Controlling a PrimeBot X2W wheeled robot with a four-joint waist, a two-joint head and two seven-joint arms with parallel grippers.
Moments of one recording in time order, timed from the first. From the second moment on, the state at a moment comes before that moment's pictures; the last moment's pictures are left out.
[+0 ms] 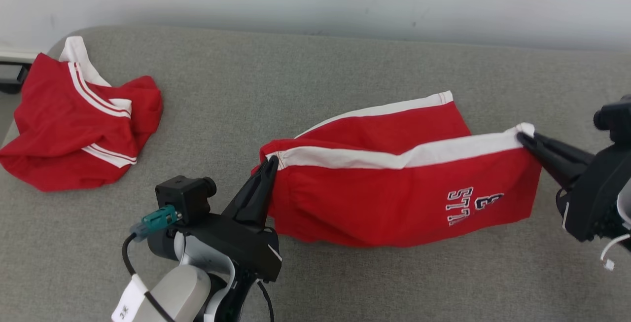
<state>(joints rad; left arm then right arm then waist) -0.42 0.22 -0.68 0.10 -0.71 0.16 -0.06 -0.29 -0.60 0.14 -0.17 0.71 0.13 0.60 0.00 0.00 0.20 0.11</state>
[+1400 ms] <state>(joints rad) -0.71 0.09 -0.71 0.48 -0.70 0.11 -0.08 -0.81 -0.60 0.50 0.39 0.70 0.13 0.25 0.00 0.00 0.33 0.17</state>
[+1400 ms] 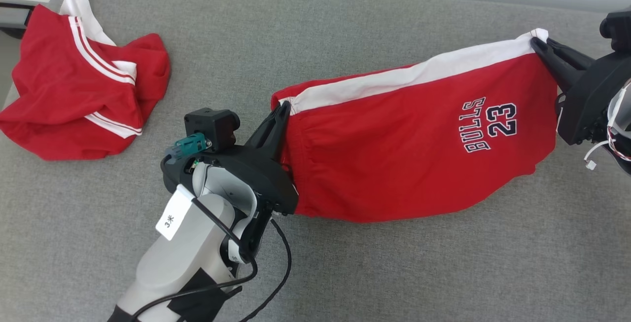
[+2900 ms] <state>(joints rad) -0.35 0.29 -0.66 0.07 -0.66 0.22 -0.26 -0.55 -0.43 0.28 0.57 0.66 0.13 0.09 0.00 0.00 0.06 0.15</state>
